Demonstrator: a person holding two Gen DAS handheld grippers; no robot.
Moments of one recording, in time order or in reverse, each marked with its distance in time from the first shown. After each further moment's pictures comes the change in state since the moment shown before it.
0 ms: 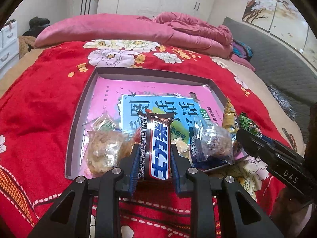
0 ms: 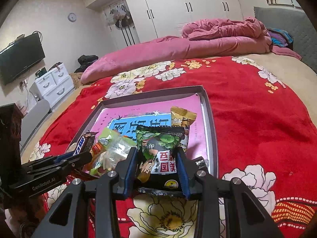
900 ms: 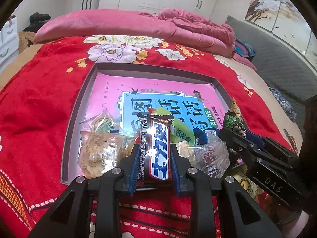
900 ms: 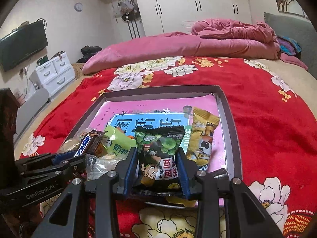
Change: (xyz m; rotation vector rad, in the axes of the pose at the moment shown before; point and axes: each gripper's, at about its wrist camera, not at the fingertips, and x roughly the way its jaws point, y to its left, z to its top) left arm 0.013 0.005 0.003 -0.018 0.020 -0.002; right arm 0.033 0.025 0.004 -0.072 0.026 -0.015
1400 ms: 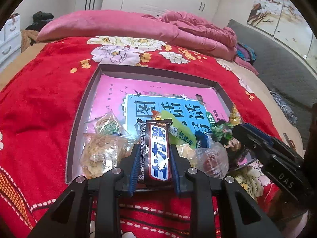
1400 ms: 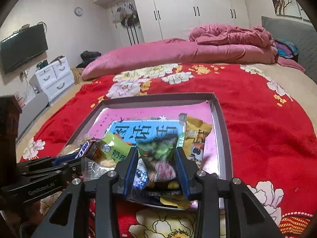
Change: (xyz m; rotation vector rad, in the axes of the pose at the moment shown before) left arm -0.005 0.004 0.000 -0.021 -0.019 0.002; right arm -0.019 -0.007 0.003 0.004 -0.062 -0.002
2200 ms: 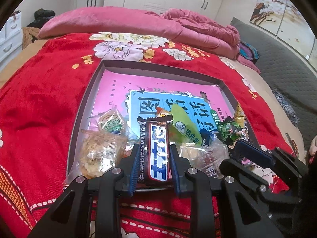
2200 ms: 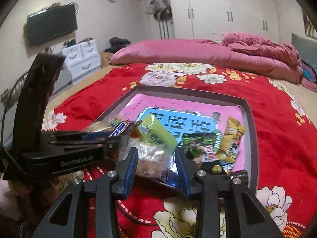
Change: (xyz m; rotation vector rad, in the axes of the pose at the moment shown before) left arm 0.005 0.006 0.000 -0.013 0.025 0.017; right arm -0.002 0.048 -0.016 -0.226 0.054 0.123
